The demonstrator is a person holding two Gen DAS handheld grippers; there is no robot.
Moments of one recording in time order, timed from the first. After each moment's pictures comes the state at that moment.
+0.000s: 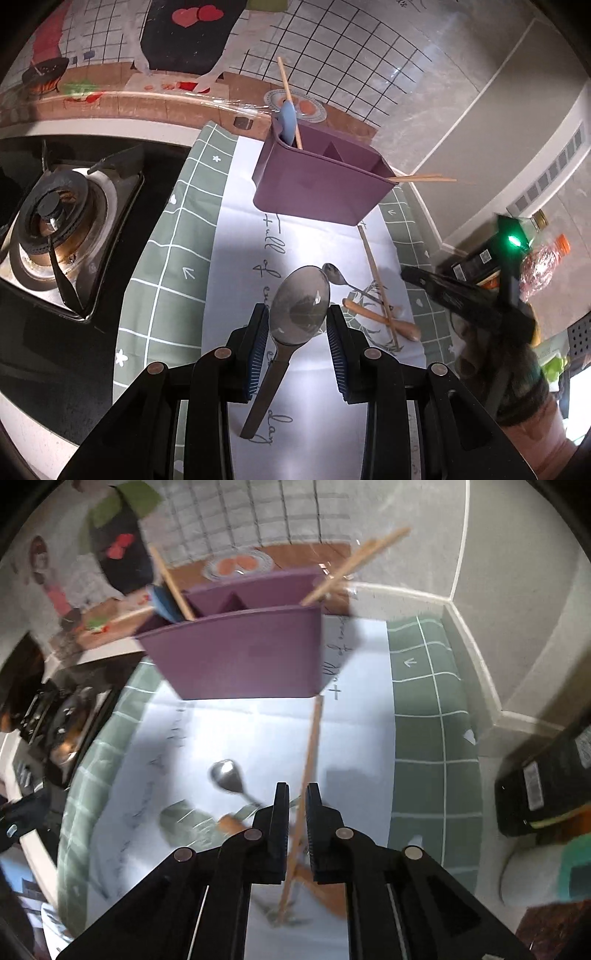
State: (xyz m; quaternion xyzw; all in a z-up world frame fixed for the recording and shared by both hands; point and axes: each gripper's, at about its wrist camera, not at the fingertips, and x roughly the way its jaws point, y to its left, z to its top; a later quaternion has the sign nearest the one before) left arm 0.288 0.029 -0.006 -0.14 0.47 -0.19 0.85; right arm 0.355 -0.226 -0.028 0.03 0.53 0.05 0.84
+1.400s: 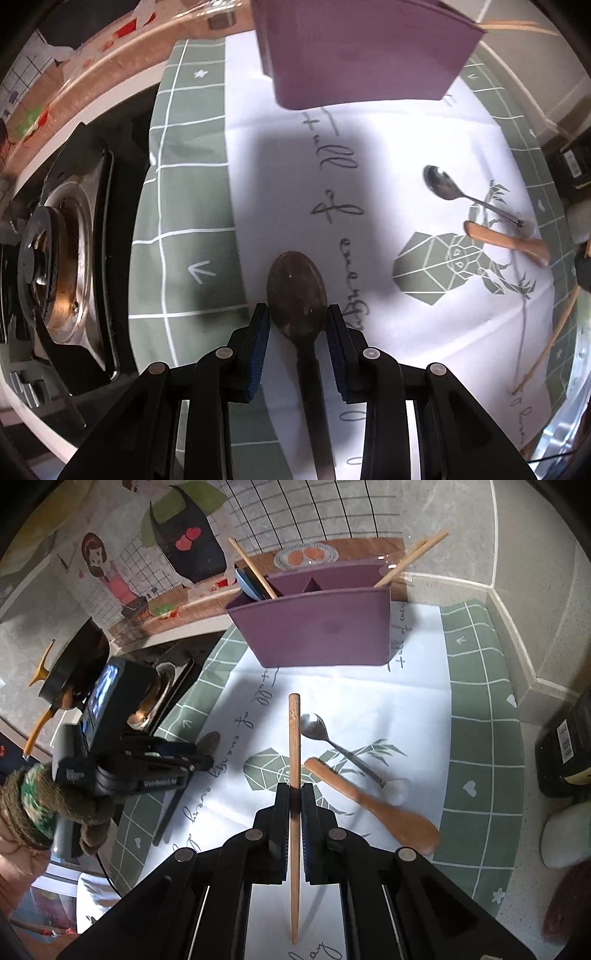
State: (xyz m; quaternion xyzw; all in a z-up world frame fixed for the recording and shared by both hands) left arm 0.355 -0.016 -0.091 0.09 0.62 -0.14 0.77; right arm 0.297 -0.211 0.004 0.08 0.53 0.17 0.83
